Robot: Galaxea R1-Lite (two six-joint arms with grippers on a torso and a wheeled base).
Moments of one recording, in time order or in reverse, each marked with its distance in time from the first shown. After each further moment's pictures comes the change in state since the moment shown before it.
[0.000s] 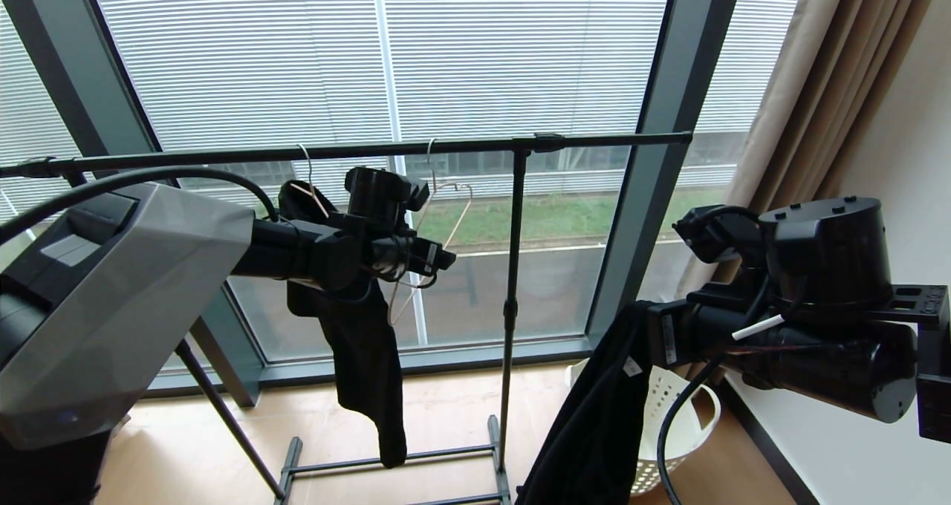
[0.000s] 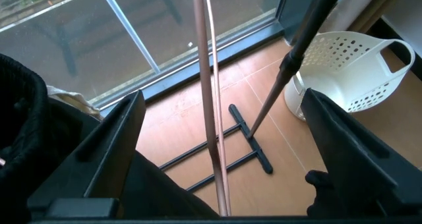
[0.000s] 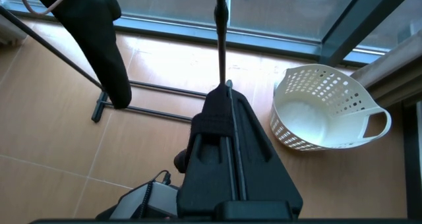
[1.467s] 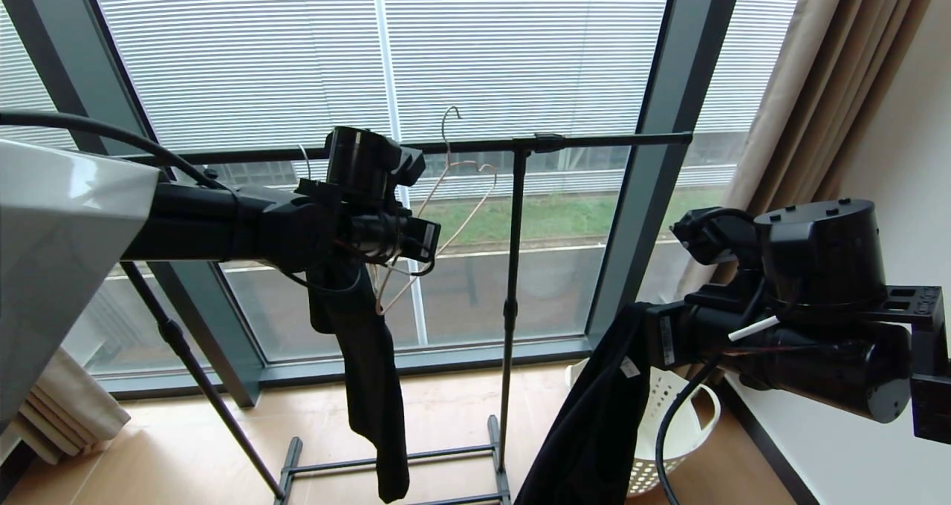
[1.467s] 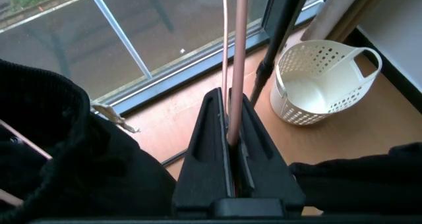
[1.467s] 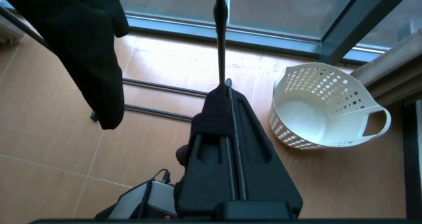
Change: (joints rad) left arm -0.048 -0.200 0.085 0.120 0.001 -0.042; right arm -0.002 0.009 0.000 0.000 0.000 0.000
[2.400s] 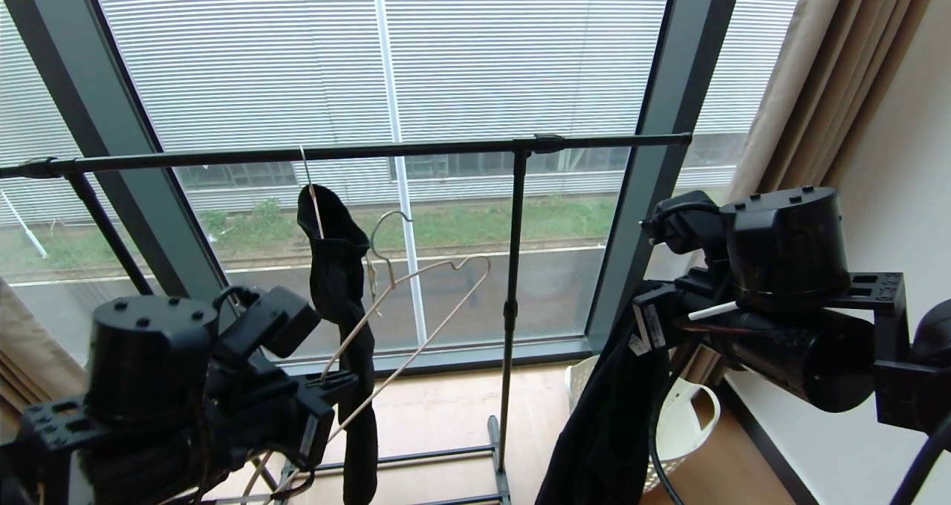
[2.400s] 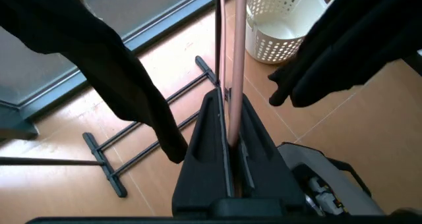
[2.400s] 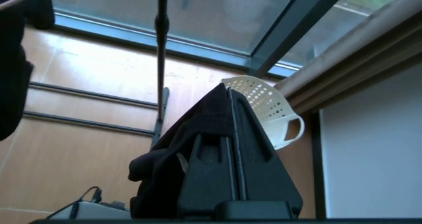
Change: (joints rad) left arm -0.063 -0.606 1.164 -0.549 -0.094 0.059; right arm 0.053 0.056 -0.083 0.003 -0.306 -0.201
